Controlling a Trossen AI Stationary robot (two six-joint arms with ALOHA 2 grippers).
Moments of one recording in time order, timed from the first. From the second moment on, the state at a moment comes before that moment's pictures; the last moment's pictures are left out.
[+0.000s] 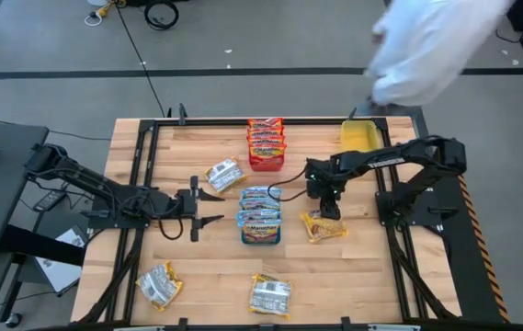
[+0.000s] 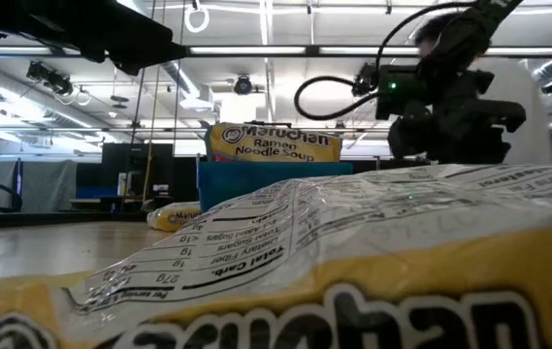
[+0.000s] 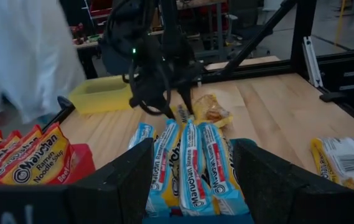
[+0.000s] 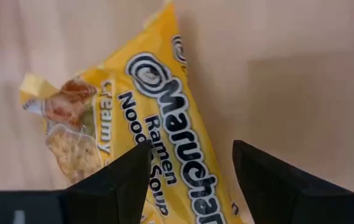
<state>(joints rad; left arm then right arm) -0.35 0.96 0.36 0.47 -0.45 0.07 -0.23 1.51 0.75 -0.66 -0.39 -0.07</state>
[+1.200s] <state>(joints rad) -0.35 0.96 0.36 0.43 -0.45 0.06 -0.18 1.35 1.06 -1.00 0.16 -0.29</state>
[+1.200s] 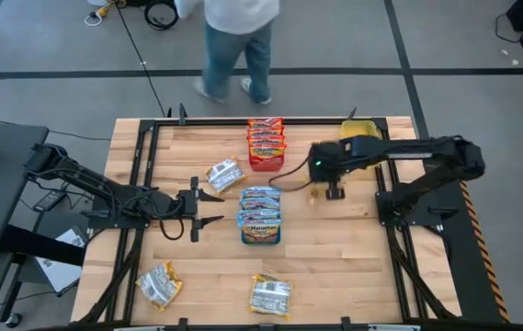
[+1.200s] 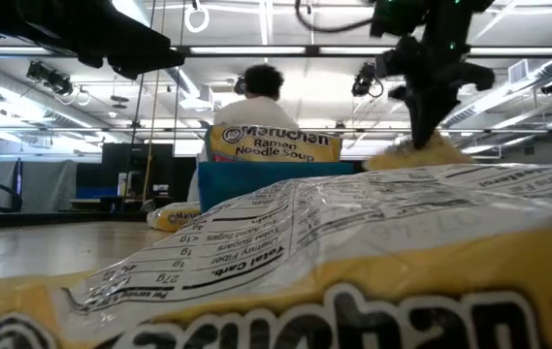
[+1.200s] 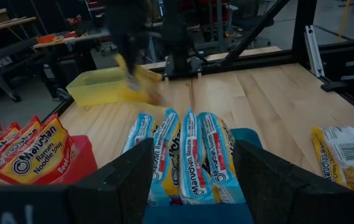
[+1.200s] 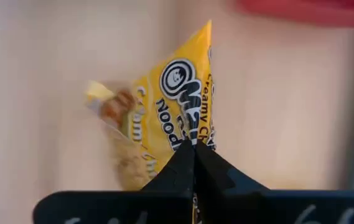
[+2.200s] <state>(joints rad) -0.37 0.96 0.36 0.34 -0.45 0.03 -0.53 0.96 0.50 -0.32 0.99 -0.85</state>
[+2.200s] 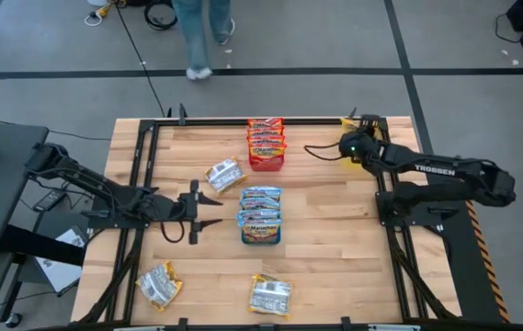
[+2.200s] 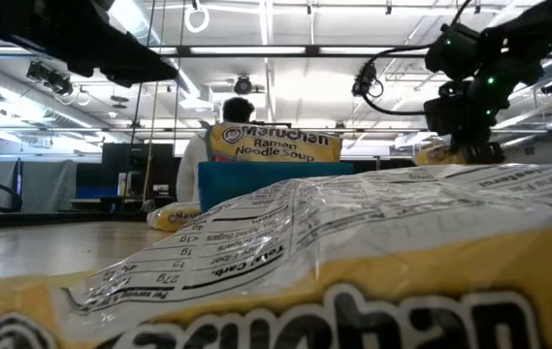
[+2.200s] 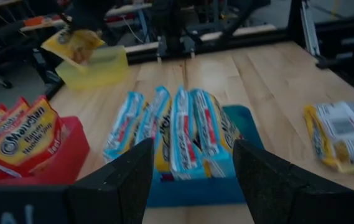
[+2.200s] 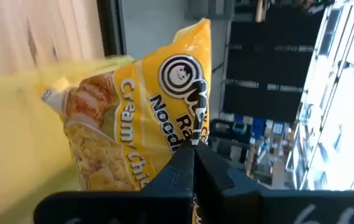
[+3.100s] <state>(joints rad) -0.39 0.95 0.36 0.17 -0.49 -0.08 -0.83 1.12 0.48 -0.06 0.63 -0.88</state>
